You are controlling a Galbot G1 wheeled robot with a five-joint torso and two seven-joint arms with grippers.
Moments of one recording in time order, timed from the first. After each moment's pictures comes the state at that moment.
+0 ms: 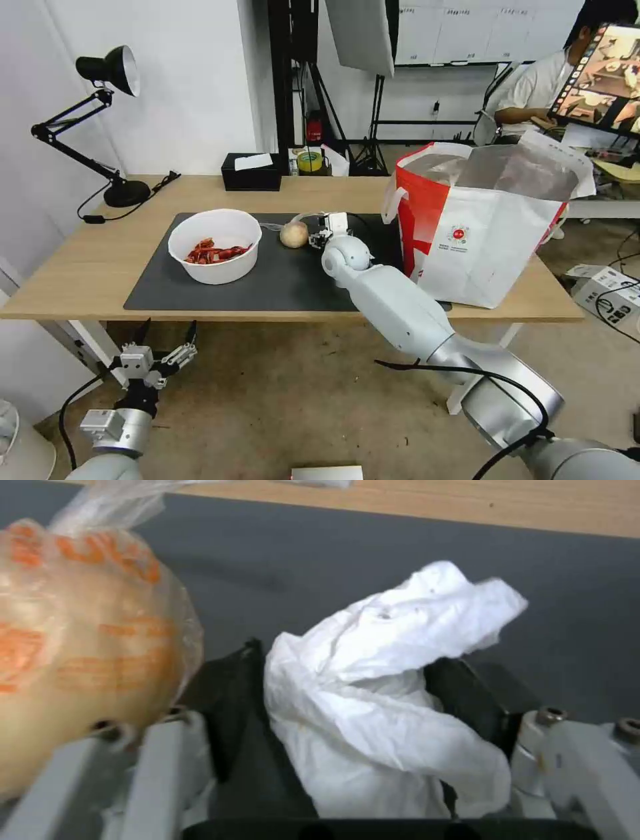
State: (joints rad) left arm 1.68 -1.09 -0.62 -1.95 -0.45 -0.26 -0.08; right arm -0.28 1.45 -0.30 1.07 0.83 -0.52 0.57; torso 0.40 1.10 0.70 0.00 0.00
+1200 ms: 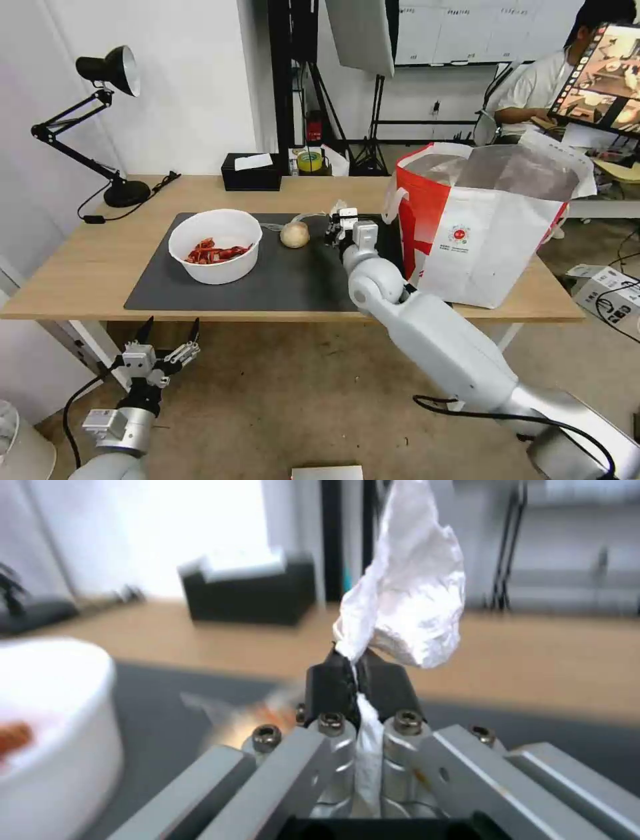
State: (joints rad) left arm 1.68 -1.09 -0.61 -1.97 -0.45 -0.27 -0.09; right arm -0.49 1.18 -0.31 1.65 0.71 -0.19 0.52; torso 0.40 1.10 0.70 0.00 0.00
